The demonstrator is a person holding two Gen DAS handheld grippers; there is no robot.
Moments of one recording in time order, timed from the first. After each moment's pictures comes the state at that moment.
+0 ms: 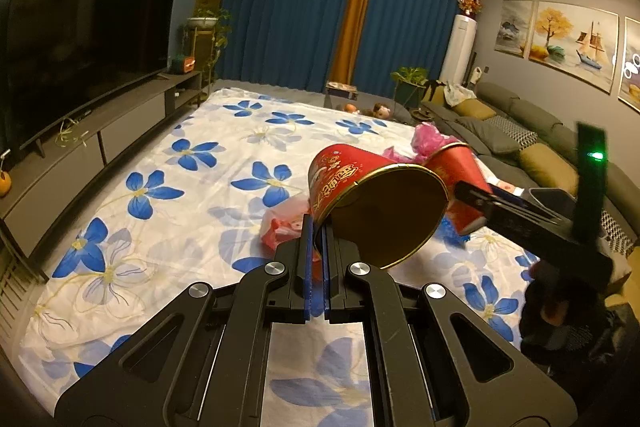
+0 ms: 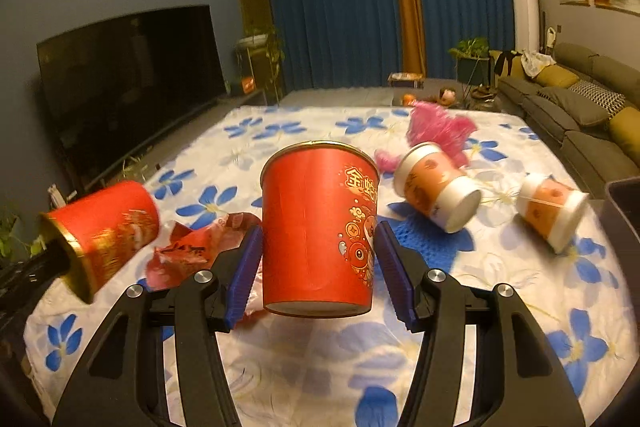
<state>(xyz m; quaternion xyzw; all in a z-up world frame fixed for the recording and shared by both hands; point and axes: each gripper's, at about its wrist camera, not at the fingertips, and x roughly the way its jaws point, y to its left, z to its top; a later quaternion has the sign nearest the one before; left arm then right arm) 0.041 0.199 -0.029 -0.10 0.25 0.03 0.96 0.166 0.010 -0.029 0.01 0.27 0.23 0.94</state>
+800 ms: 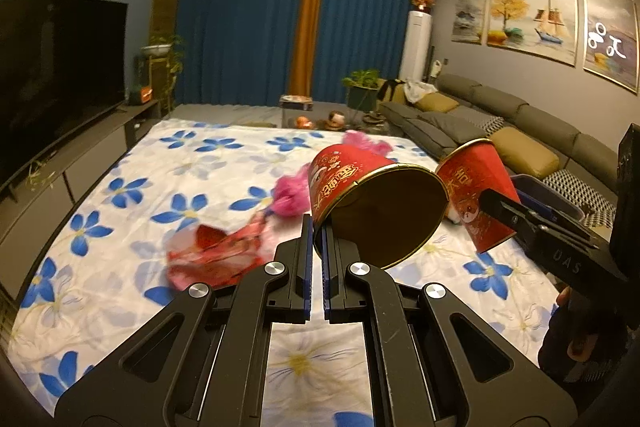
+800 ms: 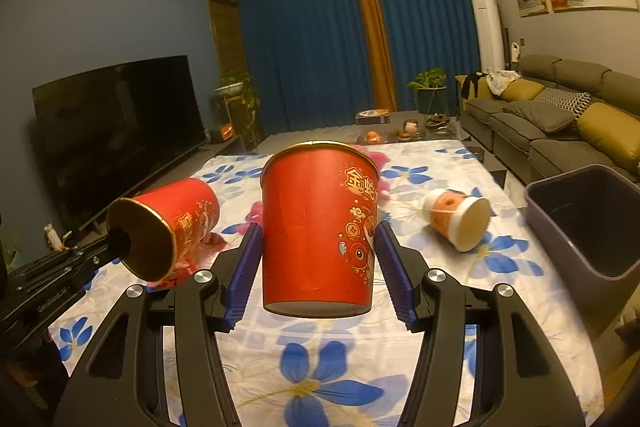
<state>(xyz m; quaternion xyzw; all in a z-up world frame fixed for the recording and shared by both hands) 0.064 0.100 -0.005 -0.05 0.22 -0.03 0.97 0.109 -0.090 0.000 0.04 0.21 0.18 0.96</state>
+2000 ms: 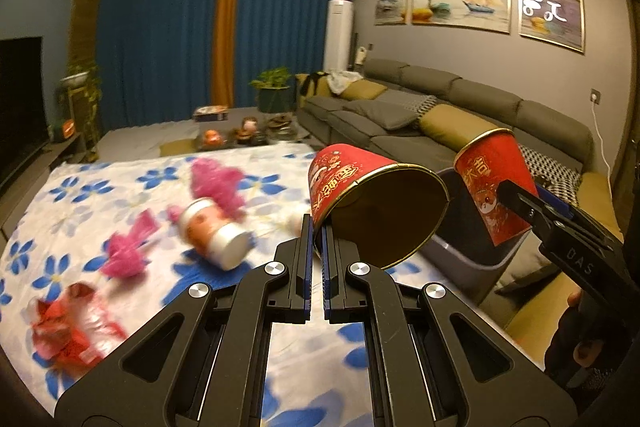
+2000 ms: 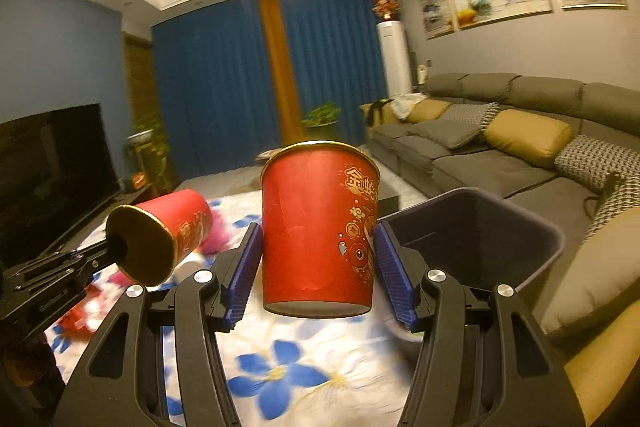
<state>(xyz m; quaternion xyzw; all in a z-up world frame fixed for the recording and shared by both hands) 0.153 -0.069 0.011 0.00 0.21 -0.16 0.96 0.115 -0.258 0.014 0.07 0.14 0.00 0.99</state>
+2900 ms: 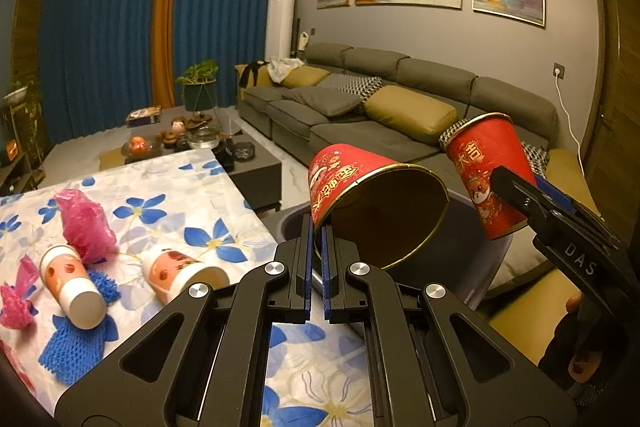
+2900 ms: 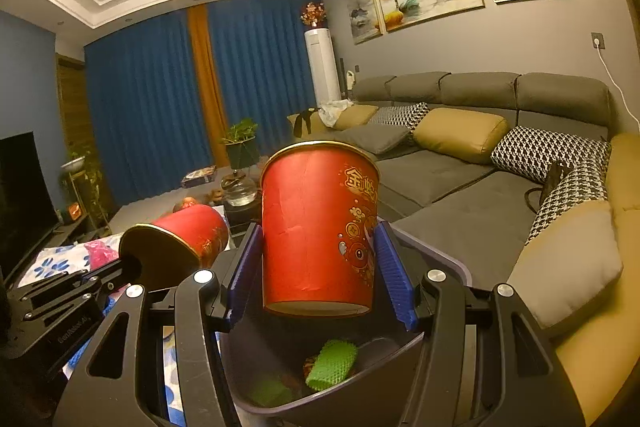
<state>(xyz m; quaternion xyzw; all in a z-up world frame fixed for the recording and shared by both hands) 0.233 -0.209 -0.012 0.02 0.23 -0.25 0.94 0.153 -0.347 0.007 0.10 0.14 -0.10 0.98</state>
